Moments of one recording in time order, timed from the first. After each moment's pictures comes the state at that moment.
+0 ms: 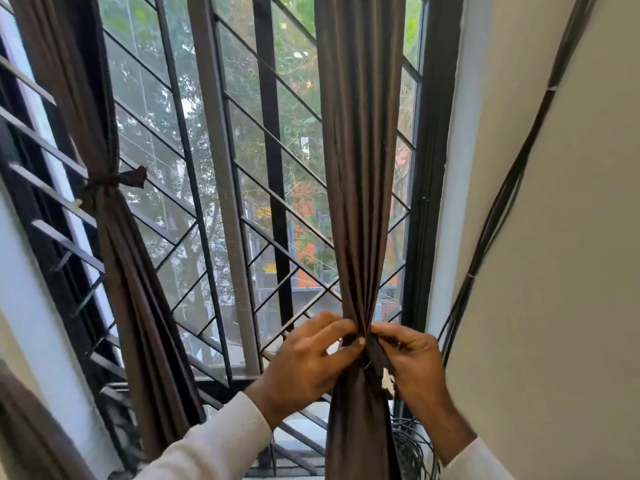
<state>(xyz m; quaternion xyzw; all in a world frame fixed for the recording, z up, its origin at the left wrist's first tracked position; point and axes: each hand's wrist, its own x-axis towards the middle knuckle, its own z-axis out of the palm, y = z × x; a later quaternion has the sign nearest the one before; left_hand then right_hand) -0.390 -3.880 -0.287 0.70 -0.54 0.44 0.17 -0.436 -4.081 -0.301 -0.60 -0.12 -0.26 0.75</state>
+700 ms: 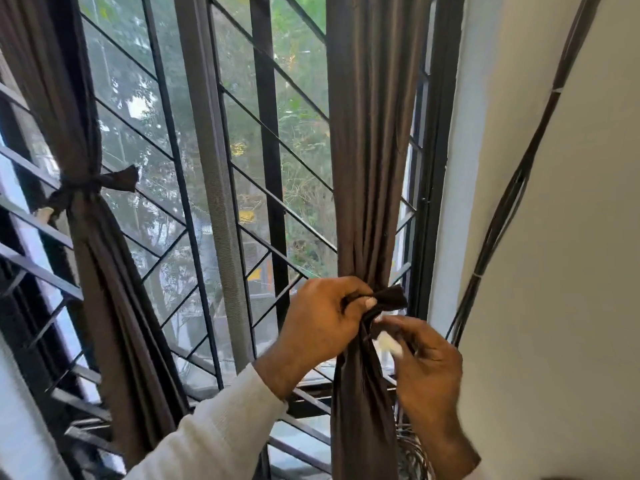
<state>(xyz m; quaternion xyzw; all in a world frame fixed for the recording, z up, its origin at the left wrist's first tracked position) -0.350 -3.865 -0.212 0.79 -0.39 0.26 0.40 -0.424 -4.014 -0.291 -0.64 -0.04 -0.47 0.61</state>
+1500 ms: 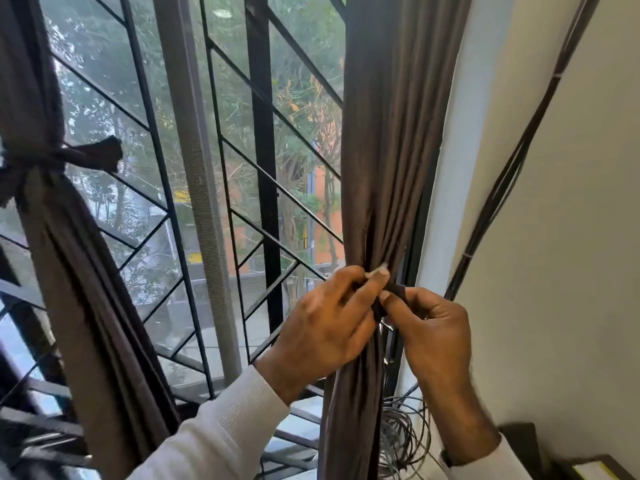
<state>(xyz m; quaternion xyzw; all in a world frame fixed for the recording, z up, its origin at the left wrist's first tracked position) -0.325 -3.822 -0.241 0.66 -0.55 0.41 0.30 -0.418 -3.968 -0.244 -0.67 0.08 -0.43 0.60</state>
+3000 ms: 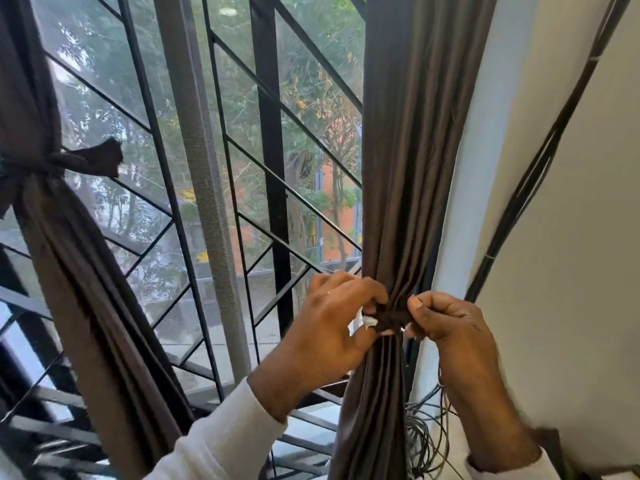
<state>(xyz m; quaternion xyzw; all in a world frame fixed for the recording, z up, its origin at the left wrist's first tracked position) -0.303 -3.813 -0.233 0.71 -0.53 0.28 0.36 -0.396 -3.991 -0.245 -0.66 0.04 -0.33 0.68</state>
